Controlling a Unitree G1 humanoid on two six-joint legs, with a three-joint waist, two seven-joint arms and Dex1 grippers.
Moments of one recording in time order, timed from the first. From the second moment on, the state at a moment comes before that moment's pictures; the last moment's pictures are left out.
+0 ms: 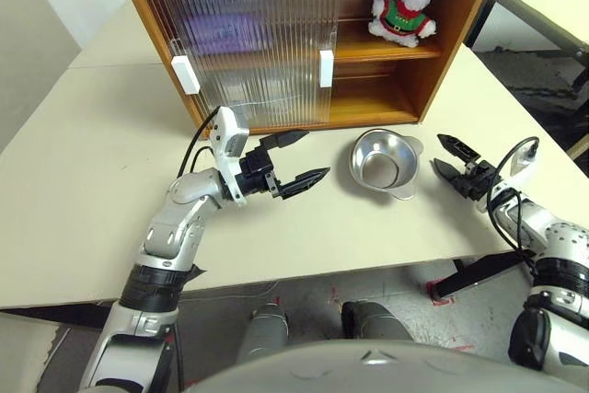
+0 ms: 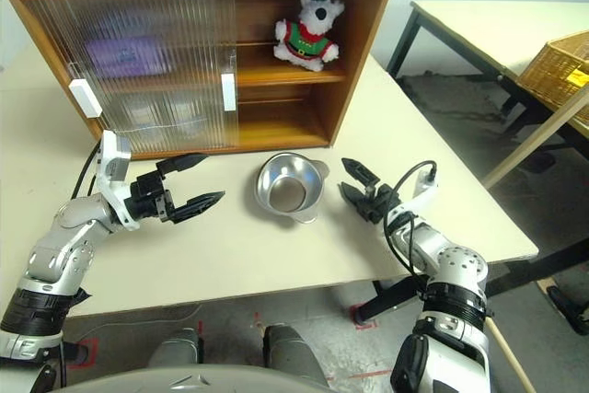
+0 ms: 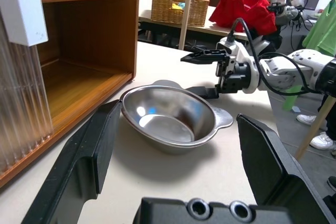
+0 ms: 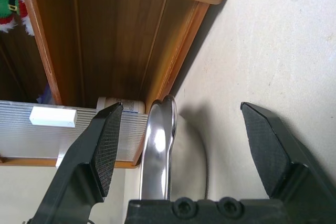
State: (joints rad) left arm -0.27 0.44 -0.05 -0.10 -0.47 0.18 -0.96; right arm -0.39 -0.40 -0.59 0.53 1.19 0.94 0.36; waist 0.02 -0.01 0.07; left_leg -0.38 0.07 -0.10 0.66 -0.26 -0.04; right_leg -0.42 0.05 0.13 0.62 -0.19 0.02
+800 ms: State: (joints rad) left arm -0.26 0.43 -0.05 -0.11 -0.47 0.18 -0.96; right arm -0.45 -0.37 -0.60 0.52 1.16 1.05 0.40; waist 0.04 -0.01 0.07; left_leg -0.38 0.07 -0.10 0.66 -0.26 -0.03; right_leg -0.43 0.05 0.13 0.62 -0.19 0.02
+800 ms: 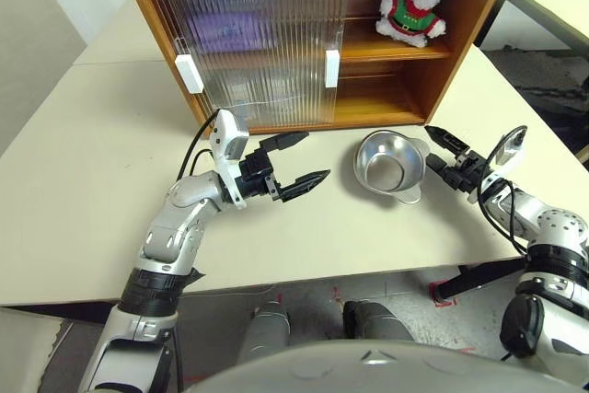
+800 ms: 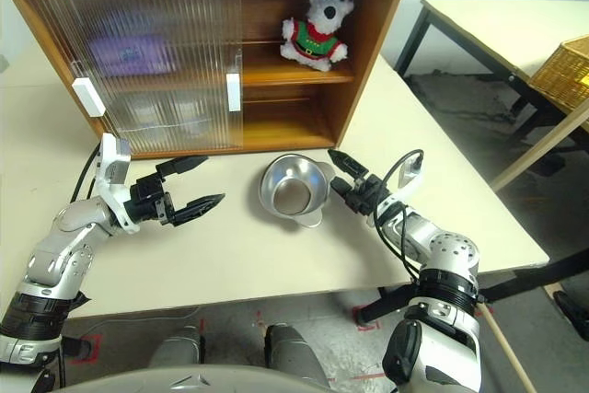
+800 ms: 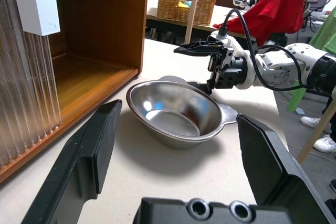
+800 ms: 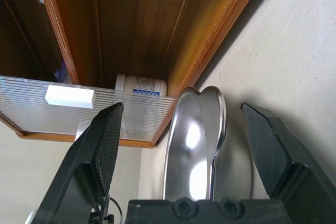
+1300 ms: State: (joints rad) left arm -0.26 0.43 -0.05 -0.11 -0.47 0.19 -0.96; right arm -0.43 -0.37 -0.61 0.52 1.16 1.05 0.42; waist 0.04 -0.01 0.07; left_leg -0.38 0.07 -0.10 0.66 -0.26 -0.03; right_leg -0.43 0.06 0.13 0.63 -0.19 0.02
